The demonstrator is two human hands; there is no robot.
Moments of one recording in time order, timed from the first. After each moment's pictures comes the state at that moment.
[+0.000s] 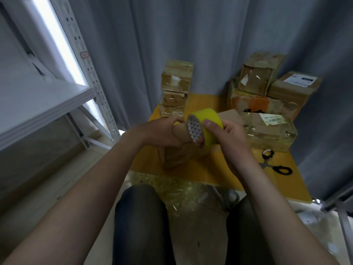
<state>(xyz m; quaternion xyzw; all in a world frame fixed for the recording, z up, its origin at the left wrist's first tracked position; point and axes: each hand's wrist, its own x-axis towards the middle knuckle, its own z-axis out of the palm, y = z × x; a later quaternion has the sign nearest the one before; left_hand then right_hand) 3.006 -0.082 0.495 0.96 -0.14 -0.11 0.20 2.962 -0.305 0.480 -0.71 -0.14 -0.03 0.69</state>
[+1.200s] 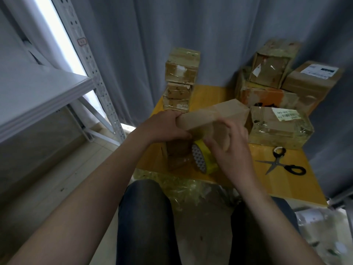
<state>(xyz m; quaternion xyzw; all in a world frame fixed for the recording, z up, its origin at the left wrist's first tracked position) 3.023 -0.078 0.471 0.96 -0.09 -0.04 0.26 2.963 -0.299 0.430 -0.86 -0.12 -0.15 0.48</state>
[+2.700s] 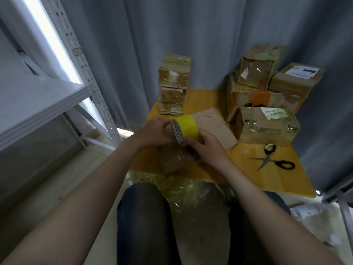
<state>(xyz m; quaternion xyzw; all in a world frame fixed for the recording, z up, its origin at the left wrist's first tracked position) 3.029 -0.060 0.444 0.97 -0.07 -0.03 0.21 3.005 -0.278 0.402 -0.81 -0.19 0.02 0.56</state>
